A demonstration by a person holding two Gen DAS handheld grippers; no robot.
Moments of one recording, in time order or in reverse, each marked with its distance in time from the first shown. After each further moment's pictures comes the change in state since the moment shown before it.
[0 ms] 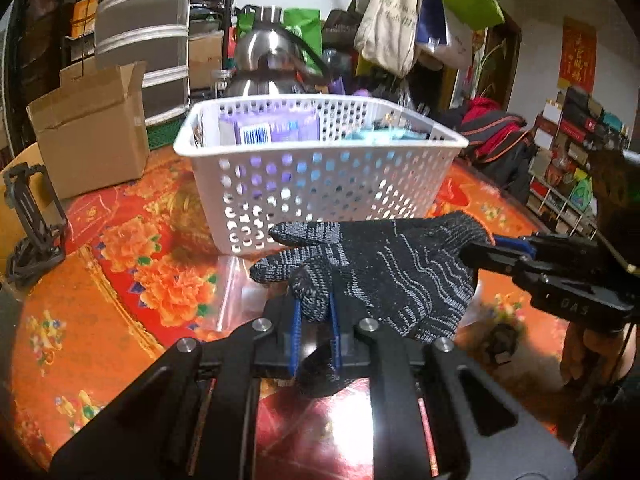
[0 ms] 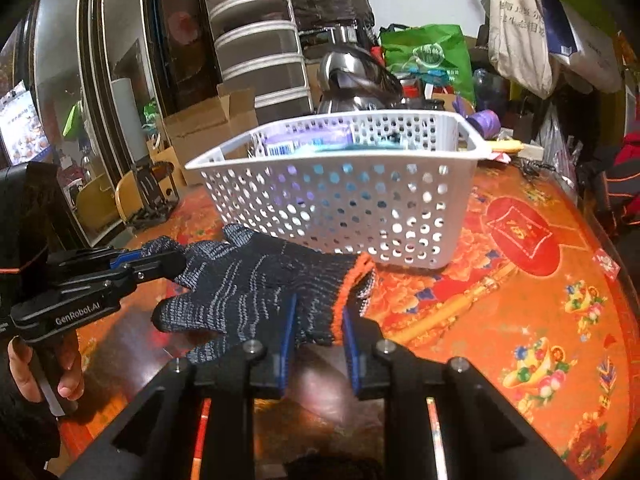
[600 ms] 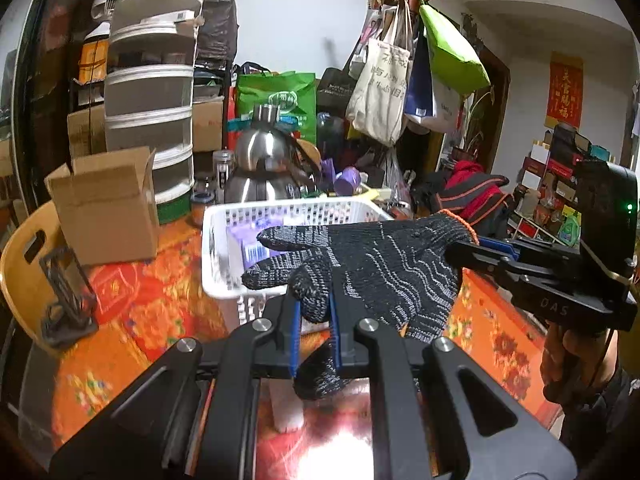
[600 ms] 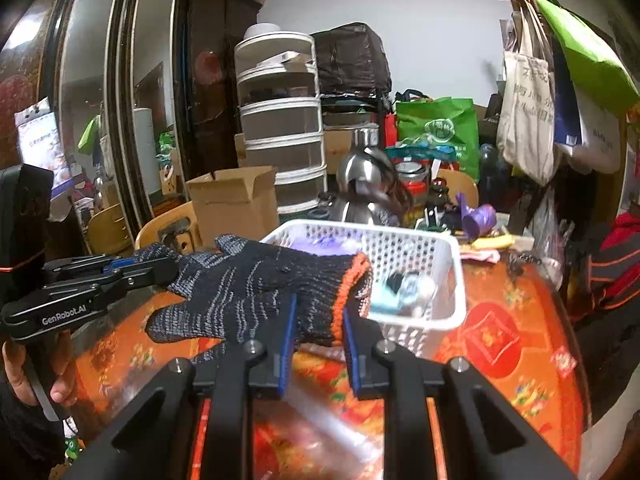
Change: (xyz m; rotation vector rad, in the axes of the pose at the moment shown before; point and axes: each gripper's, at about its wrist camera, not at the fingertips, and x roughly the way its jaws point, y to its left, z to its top) left arm -0.099 -0.004 0.094 -0.013 -0.169 -0.027; right arm -0.074 0.028 0.100 -0.093 -0.157 -0.017
